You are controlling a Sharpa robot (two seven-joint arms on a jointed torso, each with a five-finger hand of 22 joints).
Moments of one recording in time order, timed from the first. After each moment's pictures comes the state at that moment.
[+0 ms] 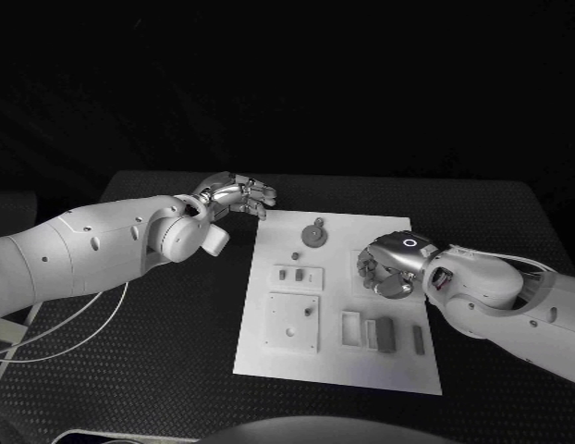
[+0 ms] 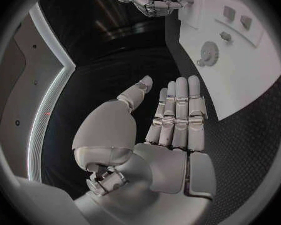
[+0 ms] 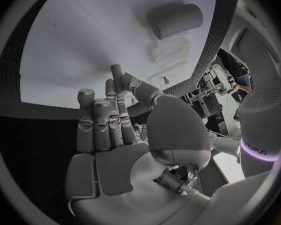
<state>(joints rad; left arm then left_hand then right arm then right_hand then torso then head) 1.21 -0.78 -0.11 1.23 -0.21 -0.12 0.25 1.04 -0.06 0.49 -0.28 0.05 0.90 0.17 0.26 0.52 1.17 0.11 0.10 0.30 1.00 0.03 0.78 0.45 0.04 1.04 -0.07 0.25 1.07 1.15 -0.77 -0.15 1.51 -1.81 -0.23 -0.09 1.17 -0.08 0.75 -0.30 0.07 1.05 0.11 0.32 0.55 1.30 0.05 0.15 0.28 1.20 -0.06 1.32 0.74 0.20 1.10 0.00 0.93 1.31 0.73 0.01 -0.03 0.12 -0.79</state>
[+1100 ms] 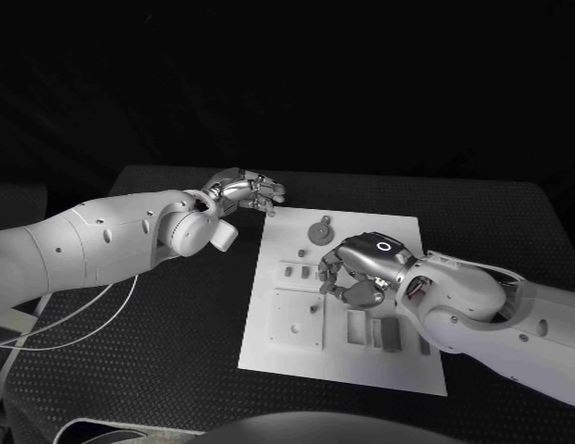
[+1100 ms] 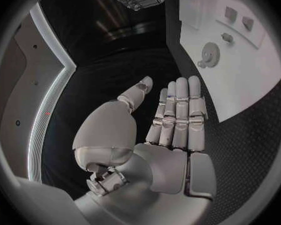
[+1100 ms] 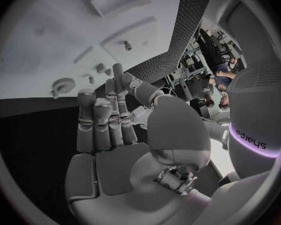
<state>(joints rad) 1.21 -0.78 -0.11 1.23 -0.21 -0.12 0.26 1.04 -0.06 0.49 -0.28 0.05 0.90 0.17 0.26 0.52 1.17 0.11 0.10 0.30 1.01 0.03 0.78 0.45 0.04 1.04 -0.07 0.25 1.07 1.12 -0.70 -0.12 1.64 -1.73 -0.32 -0.05 1.17 -0.09 0.76 -0.30 0.06 1.05 0.10 0.32 0.56 1.30 0.05 0.15 0.28 1.21 -0.06 1.32 0.74 0.20 1.11 -0.01 0.93 1.31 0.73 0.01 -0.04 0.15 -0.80</state>
